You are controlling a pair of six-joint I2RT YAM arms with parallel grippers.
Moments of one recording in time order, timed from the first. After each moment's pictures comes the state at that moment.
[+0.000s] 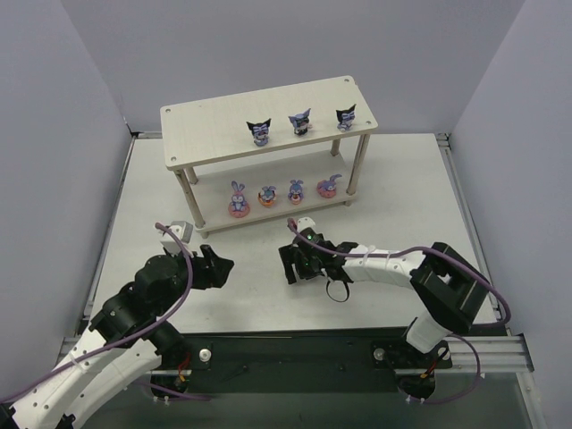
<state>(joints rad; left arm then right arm) -0.74 0.42 0.61 -0.59 -0.24 -0.61 0.88 1.57 0.74 -0.08 0.13 0.41</state>
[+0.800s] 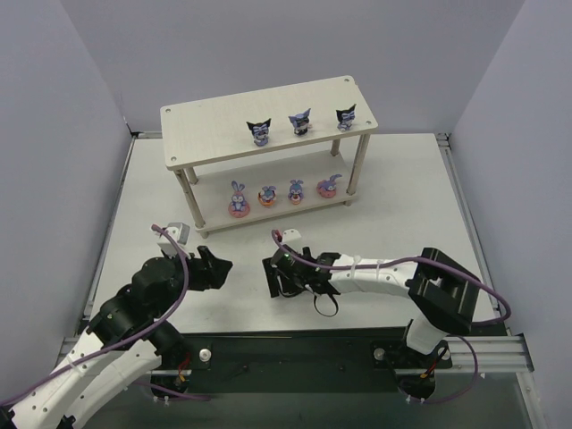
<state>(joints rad) -0.74 0.39 0.61 -0.61 -0.24 -0.63 1.10 1.61 0.87 -0.23 0.28 0.67</state>
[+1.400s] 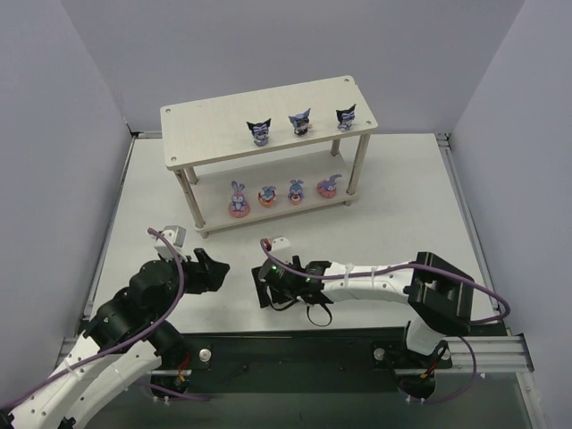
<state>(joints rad) -0.74 0.35 0.61 -0.67 -0.25 -0.66 1.21 1.66 0.95 -0.28 0.30 0.75</state>
